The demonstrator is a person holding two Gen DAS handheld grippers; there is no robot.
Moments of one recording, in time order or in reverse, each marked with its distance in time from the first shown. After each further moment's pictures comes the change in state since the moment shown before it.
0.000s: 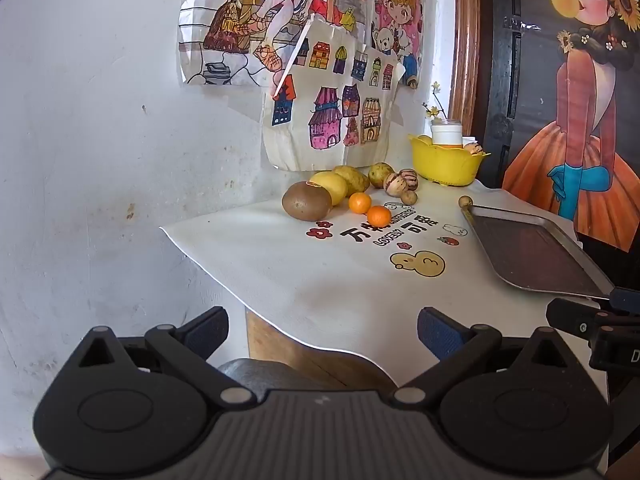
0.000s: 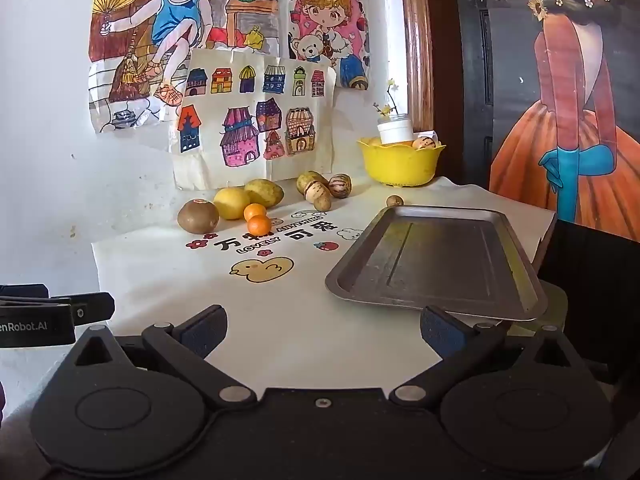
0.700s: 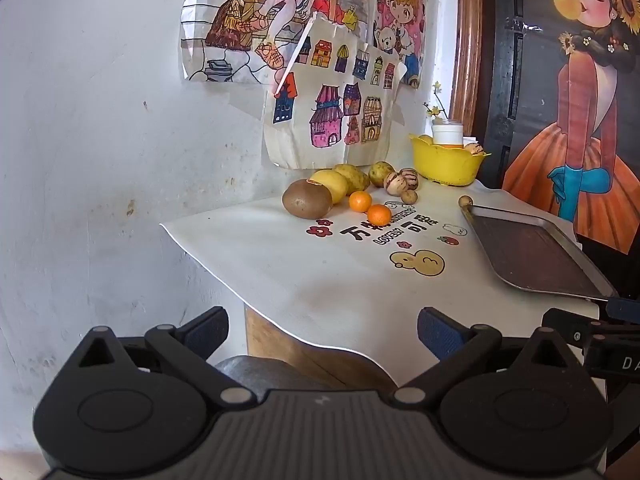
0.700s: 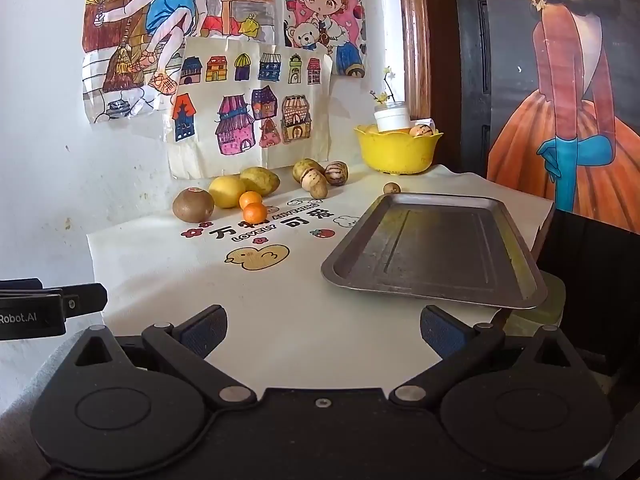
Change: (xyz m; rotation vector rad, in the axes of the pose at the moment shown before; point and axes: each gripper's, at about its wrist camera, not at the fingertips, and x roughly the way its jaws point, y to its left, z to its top) left arm 0.000 0.001 -0.001 -0.013 0.002 -0.005; right arm 0.004 0.000 -0.001 -0.001 0.028 -0.008
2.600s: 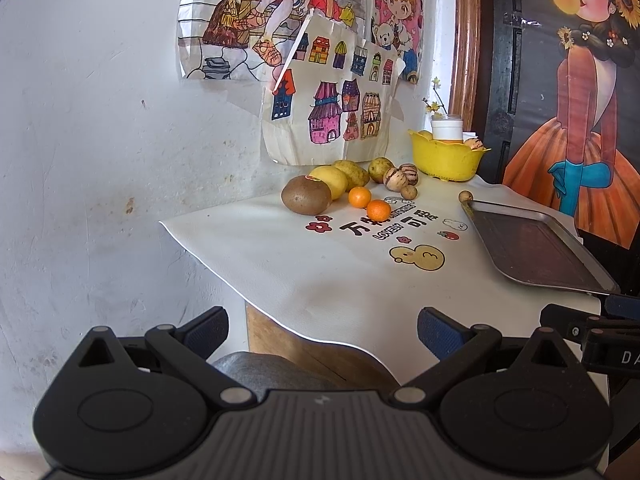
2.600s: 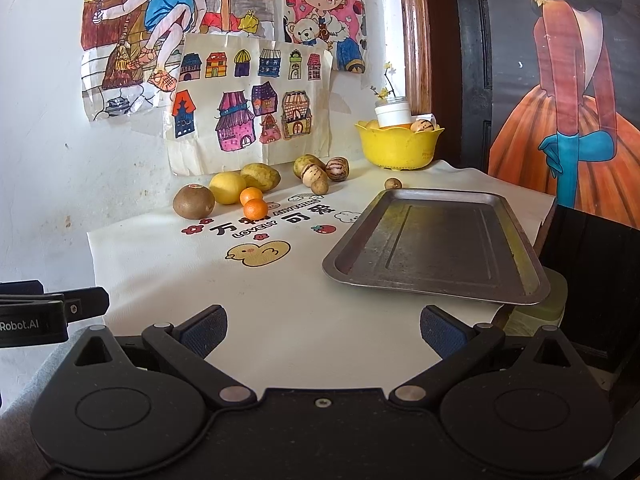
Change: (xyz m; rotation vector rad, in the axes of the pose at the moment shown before) left arm 0.001 -0.001 -0.002 0.008 0.008 0.000; right arm 0.002 0.000 0.000 0.005 0.016 0.000
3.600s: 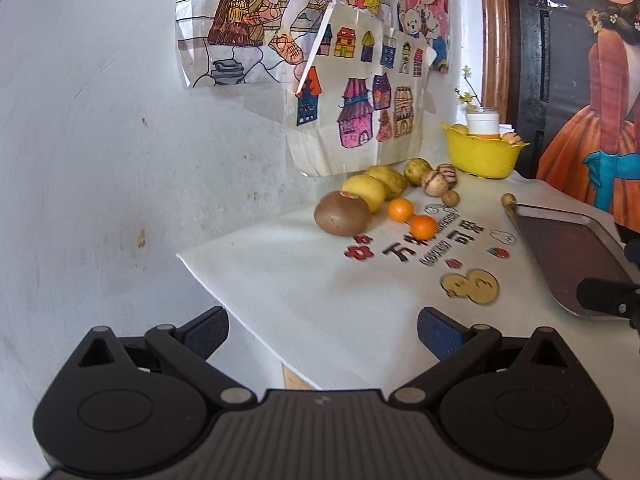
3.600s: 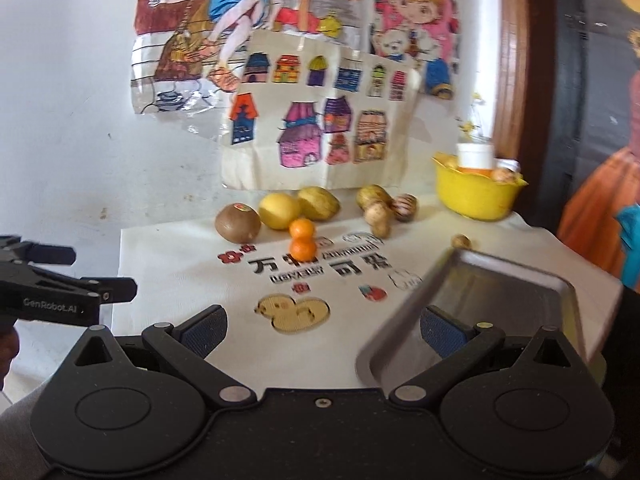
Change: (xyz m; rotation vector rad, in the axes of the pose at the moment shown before) left arm 0.048 0.014 0.049 0.040 0.047 0.094; right arm 0.054 0.003 0.075 -0.216 0.013 0.207
